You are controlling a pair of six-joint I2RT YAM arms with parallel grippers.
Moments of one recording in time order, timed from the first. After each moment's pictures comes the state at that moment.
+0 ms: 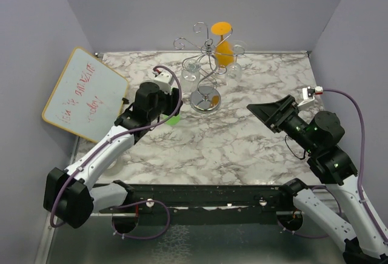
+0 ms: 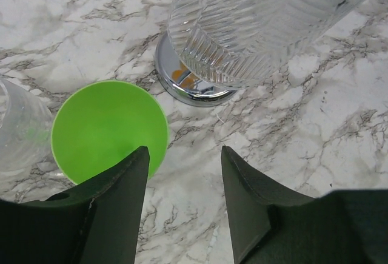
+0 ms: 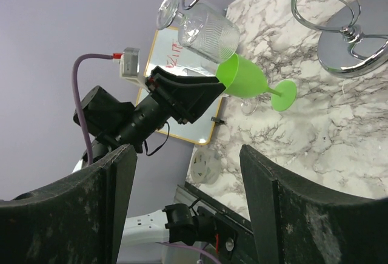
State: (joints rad) left arm -0.50 1.15 0.88 -0.11 0.03 -0.18; right arm 0.45 0.60 0.87 -0.34 -0.17 1.01
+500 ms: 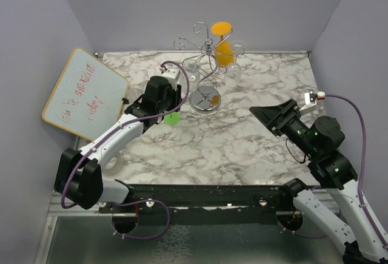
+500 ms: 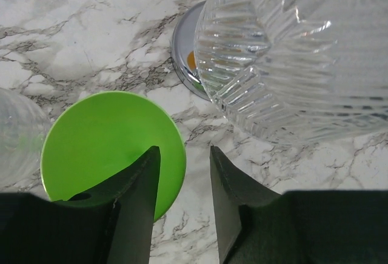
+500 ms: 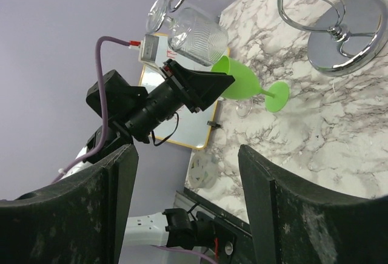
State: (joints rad) left arm -0.50 1.34 0.98 -0.14 -0.03 -0.18; right arm 0.45 0.55 0.83 -0.35 -0.13 1.03
